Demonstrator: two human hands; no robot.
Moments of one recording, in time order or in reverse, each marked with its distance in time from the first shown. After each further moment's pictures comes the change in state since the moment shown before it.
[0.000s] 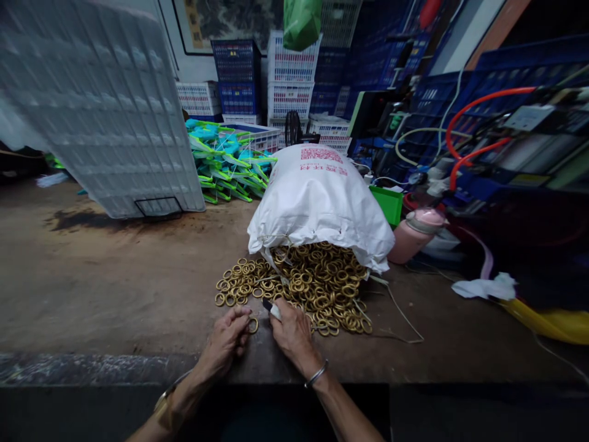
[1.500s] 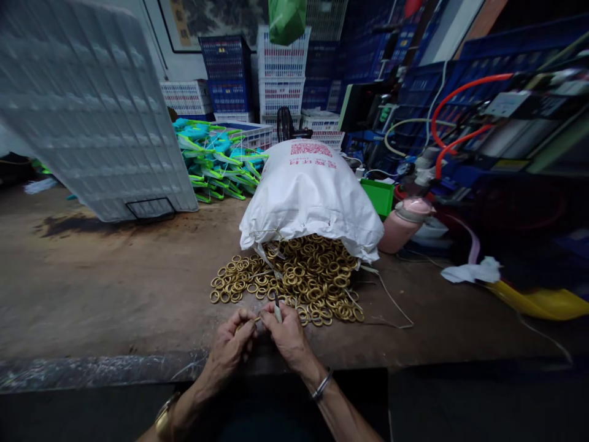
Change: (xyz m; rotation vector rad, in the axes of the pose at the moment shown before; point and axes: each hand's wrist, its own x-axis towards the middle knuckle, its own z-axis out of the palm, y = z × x) left_hand -0.017 -0.007 0.019 0.123 -0.129 0.098; right_hand -0.018 -0.011 -0.010 1.078 -0.146 0.256
